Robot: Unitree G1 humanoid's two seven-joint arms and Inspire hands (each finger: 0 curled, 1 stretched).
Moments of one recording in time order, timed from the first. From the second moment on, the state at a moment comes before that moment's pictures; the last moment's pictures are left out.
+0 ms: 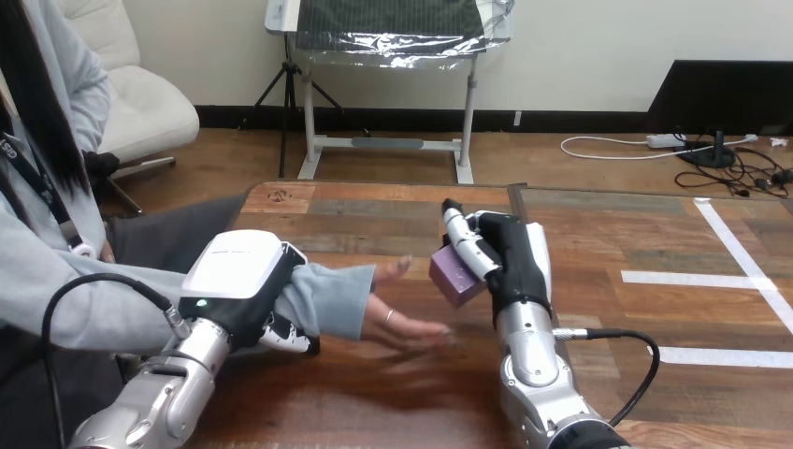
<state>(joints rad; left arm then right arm) -0.48 0.45 -0.42 0.91 0.82 -0.35 0.39 -0.68 0.07 -0.05 1.24 -0.12 -0.41 -0.30</state>
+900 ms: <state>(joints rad) -0.49 0.41 -0.42 0.91 0.82 -0.35 0.39 -0.66 0.08 -0.01 1.24 -0.13 -0.41 -0.32</state>
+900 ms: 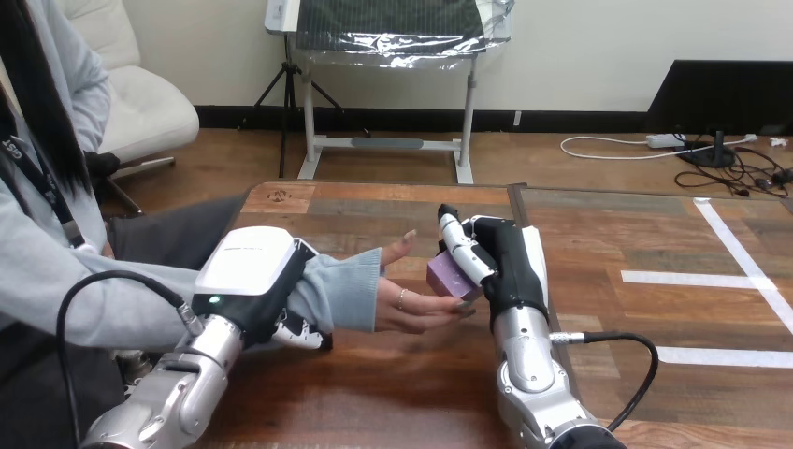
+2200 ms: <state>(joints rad) -0.51 0.38 -0.42 0.96 0.82 -0.35 0.39 -0.63 0.09 0.05 1.24 -0.16 -0.43 -0.35</state>
